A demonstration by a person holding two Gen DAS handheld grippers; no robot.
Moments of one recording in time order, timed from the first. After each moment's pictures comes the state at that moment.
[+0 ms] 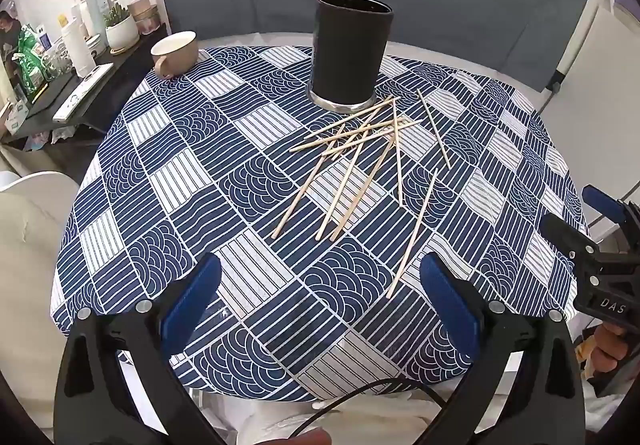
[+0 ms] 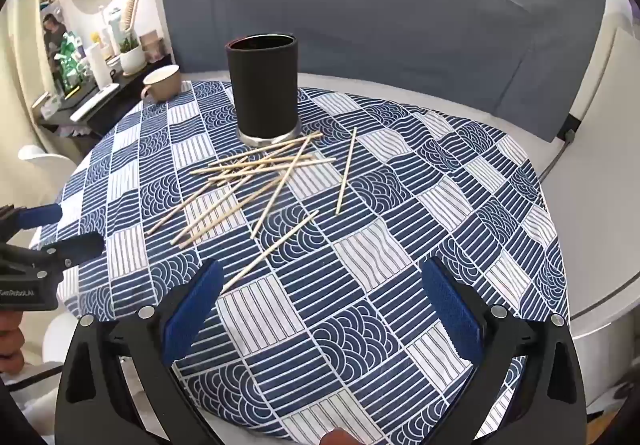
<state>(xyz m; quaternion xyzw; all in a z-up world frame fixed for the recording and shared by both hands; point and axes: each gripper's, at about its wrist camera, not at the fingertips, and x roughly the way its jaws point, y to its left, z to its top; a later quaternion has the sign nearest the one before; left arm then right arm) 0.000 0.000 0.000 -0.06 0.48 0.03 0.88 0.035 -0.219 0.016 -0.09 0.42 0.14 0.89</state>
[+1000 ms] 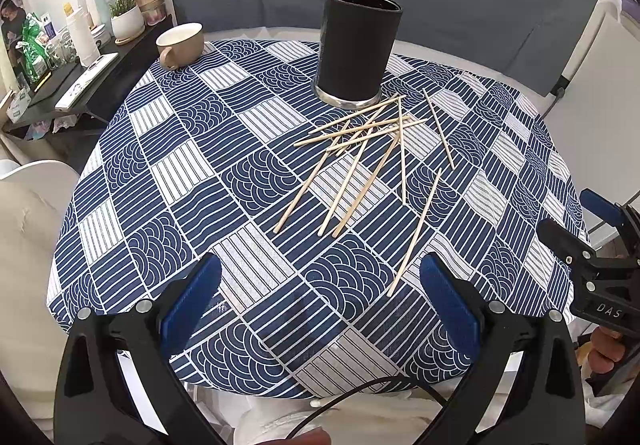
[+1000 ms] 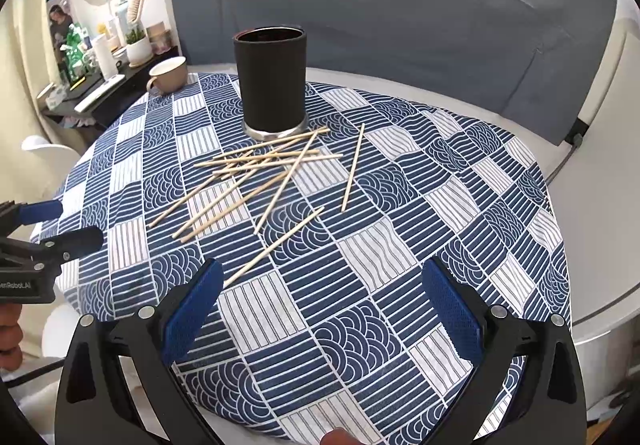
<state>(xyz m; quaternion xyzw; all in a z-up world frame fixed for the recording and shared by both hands) -0.001 0.002 -0.003 -0.07 0.48 0.04 0.87 0.039 -0.216 0.009 -0.10 0.42 0.15 0.89</state>
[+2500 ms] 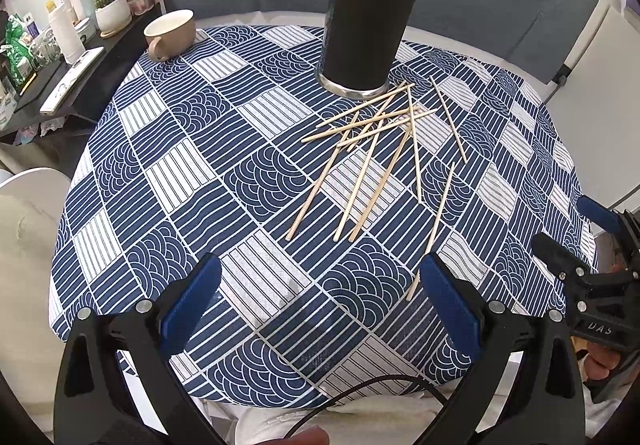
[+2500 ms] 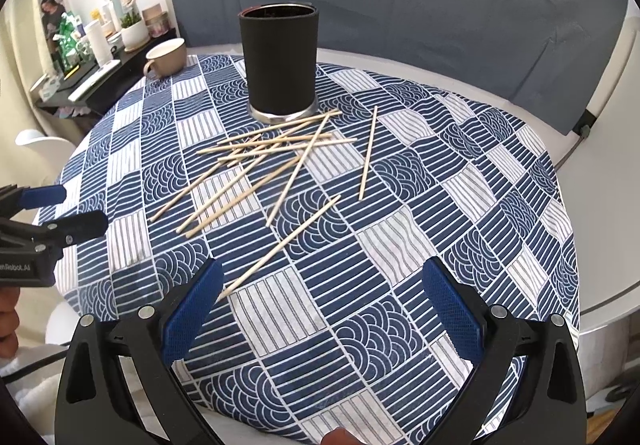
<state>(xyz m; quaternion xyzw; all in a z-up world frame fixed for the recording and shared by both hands) 0.026 0.028 -0.014 -0.07 0.52 0.02 0.85 0.049 -0.188 -0.006 -0.10 0.46 0.14 0.87</state>
